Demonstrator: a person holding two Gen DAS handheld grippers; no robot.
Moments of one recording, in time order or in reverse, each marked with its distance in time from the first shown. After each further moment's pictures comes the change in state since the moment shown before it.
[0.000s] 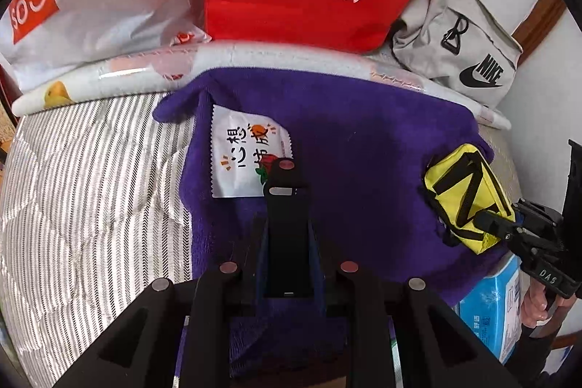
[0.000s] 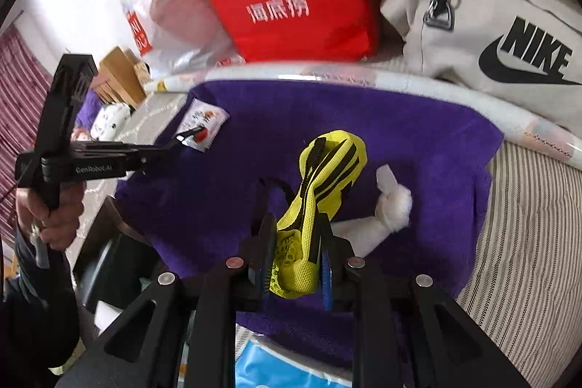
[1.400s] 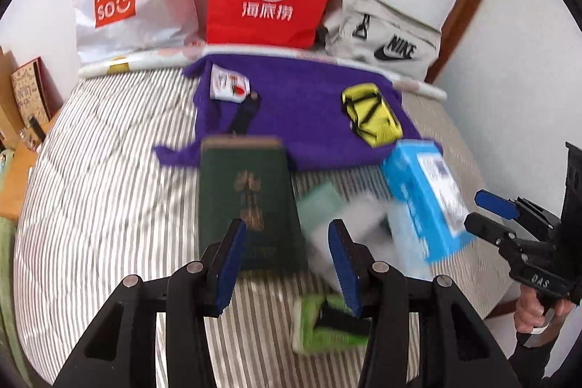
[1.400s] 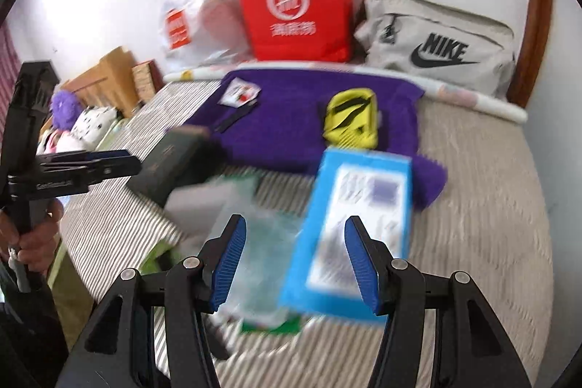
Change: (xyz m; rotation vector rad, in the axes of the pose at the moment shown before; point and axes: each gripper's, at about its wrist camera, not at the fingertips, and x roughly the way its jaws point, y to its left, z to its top) left arm -0.131 -0.039 -0.174 0.058 -0.161 -0.024; right arm -0.126 0.109 -0.146 -0.002 -0.138 -0.177
